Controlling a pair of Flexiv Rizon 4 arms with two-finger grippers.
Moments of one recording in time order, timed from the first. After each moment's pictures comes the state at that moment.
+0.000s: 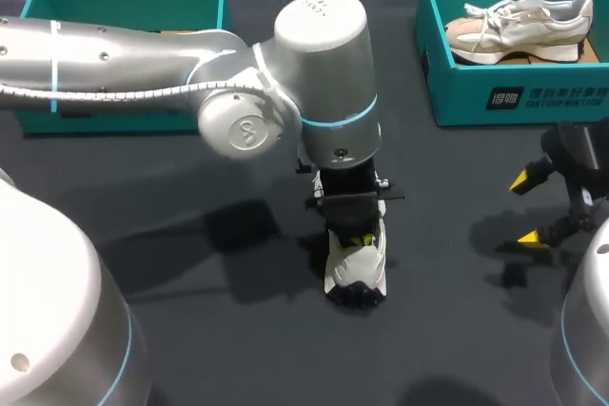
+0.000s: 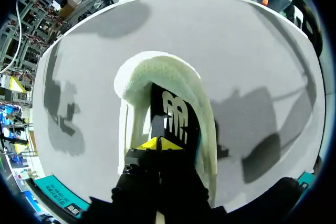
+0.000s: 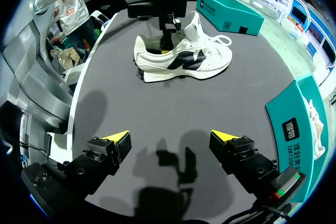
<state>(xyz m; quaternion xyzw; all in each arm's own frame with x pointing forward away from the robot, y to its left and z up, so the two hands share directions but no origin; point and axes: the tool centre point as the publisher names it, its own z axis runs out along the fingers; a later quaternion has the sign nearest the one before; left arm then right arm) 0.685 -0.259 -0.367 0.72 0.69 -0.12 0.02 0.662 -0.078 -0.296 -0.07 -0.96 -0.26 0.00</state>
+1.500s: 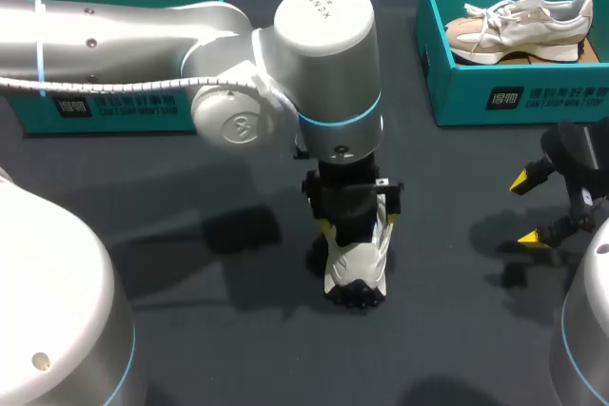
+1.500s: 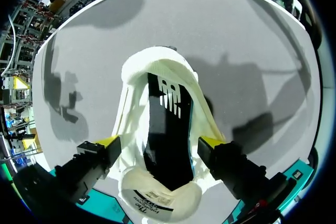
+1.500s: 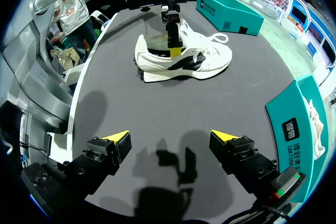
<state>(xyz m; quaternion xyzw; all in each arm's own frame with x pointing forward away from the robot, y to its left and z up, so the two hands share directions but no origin) 0.708 -0.255 -0.345 0.72 0.69 -0.05 0.06 0.662 -0.078 -0.296 -0.07 -0.96 -0.26 0.00</state>
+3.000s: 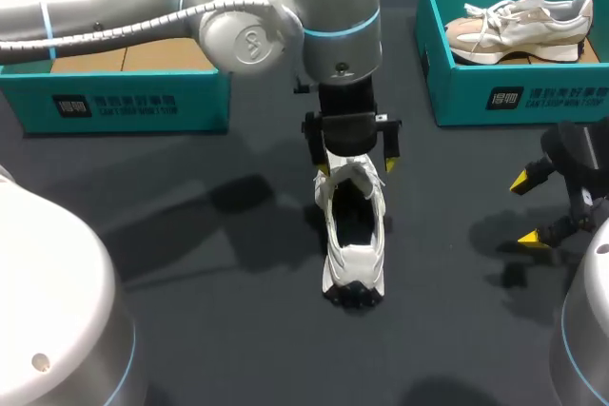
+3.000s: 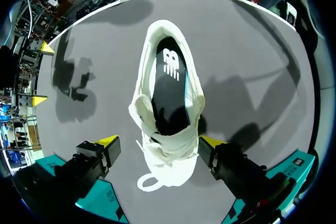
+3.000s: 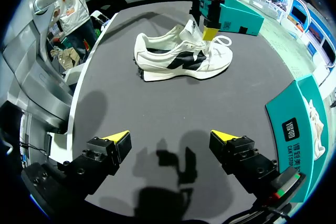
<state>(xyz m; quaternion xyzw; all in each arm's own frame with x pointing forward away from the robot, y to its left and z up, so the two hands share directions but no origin) 0.773 -0.254 -0.304 0.71 0.70 -0.08 0.02 0.662 -0.078 -0.296 -0.07 -0.96 -0.26 0.00</state>
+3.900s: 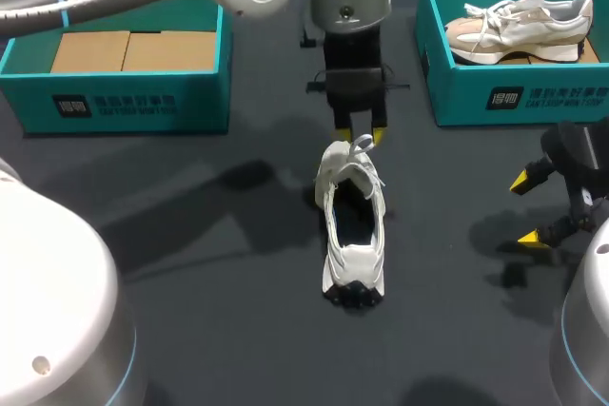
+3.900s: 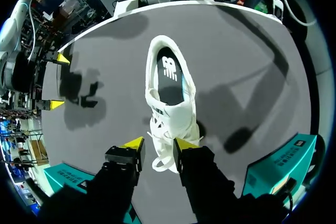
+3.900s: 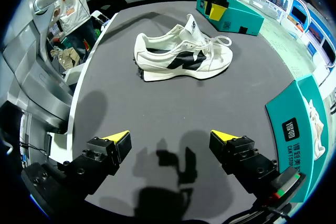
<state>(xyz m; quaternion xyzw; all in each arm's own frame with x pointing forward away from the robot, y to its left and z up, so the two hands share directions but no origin) 0.789 -0.263 -0.261 0.74 0.66 -0.11 -0.01 0.662 -0.078 -0.296 -0.07 -0.96 -0.26 0.00</state>
